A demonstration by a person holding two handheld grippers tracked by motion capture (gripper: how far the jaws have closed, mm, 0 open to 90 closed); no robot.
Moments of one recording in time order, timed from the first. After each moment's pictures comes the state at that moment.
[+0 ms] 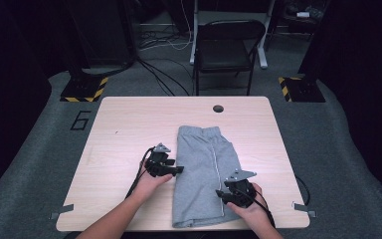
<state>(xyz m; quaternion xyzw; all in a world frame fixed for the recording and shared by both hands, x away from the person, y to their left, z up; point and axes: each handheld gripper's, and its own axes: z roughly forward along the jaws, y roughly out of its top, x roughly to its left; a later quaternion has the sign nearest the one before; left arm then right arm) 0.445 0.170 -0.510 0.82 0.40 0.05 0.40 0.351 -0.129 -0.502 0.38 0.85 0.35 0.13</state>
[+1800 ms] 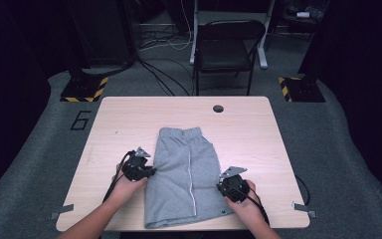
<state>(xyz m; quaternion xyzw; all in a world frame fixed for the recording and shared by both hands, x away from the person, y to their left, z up) 0.425 0.242 -0.501 0.85 0.41 0.10 0.31 0.367 -0.111 -0.508 0.39 0.86 0.30 0.15</state>
